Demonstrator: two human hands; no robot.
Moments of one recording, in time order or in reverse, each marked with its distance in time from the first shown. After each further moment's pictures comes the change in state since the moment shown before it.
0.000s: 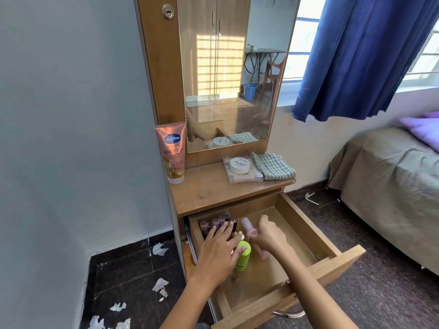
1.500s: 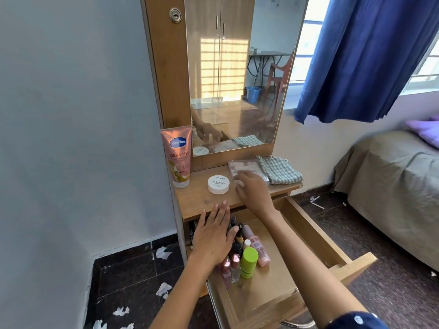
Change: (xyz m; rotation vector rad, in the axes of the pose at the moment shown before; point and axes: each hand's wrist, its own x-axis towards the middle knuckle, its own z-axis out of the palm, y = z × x) left_hand 0.033 -0.019 -0.036 0.194 -0.128 -0.187; right_hand 0.057 -0.075 -0.042 0.057 0.496 -0.609
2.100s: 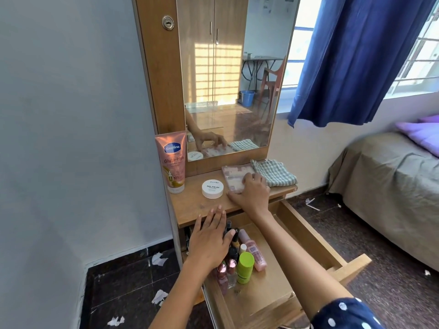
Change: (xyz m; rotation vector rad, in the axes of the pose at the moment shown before) left_hand 0.002 0.001 -0.004 -0.052 -0.040 -0.007; right_hand 0.005 0.005 0.006 -0.184 0.022 0.321
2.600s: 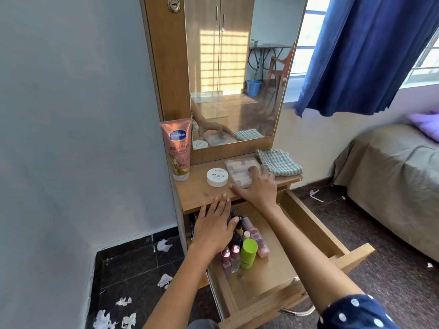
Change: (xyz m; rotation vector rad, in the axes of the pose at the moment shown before) left_hand 0.000 0.002 -0.001 -0.009 -0.004 -0.001; right_hand -0.011 0.013 0.005 0.006 -0.046 -0.013
